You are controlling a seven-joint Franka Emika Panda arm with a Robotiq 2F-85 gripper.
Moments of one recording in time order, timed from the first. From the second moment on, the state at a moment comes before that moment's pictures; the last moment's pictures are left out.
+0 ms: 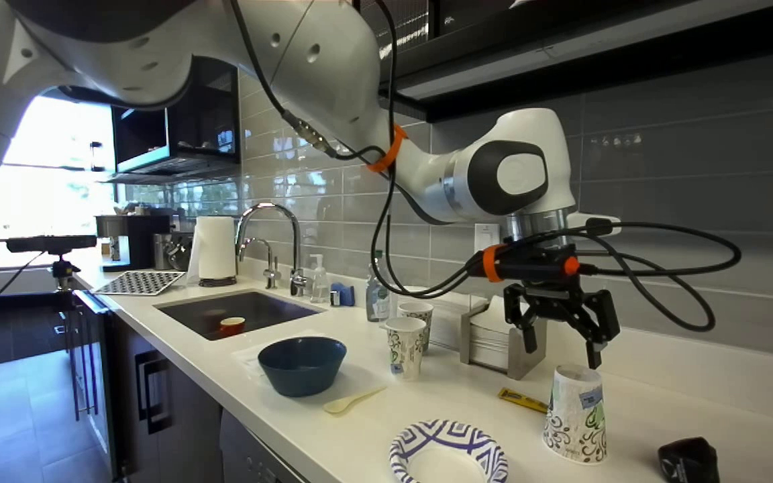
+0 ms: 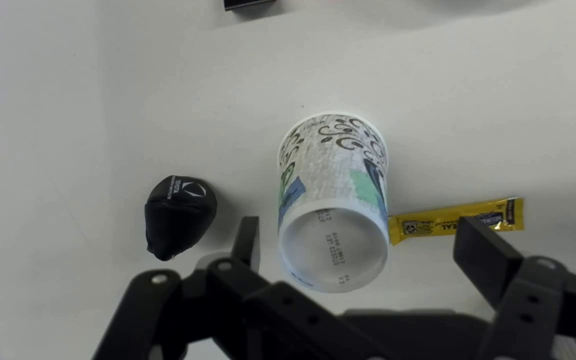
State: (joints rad) arm -0.24 0.37 -0.19 -1.72 -0.02 2.28 -0.19
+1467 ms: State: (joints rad) arm -0.29 0.53 -0.16 -1.52 0.03 2.18 -0.23
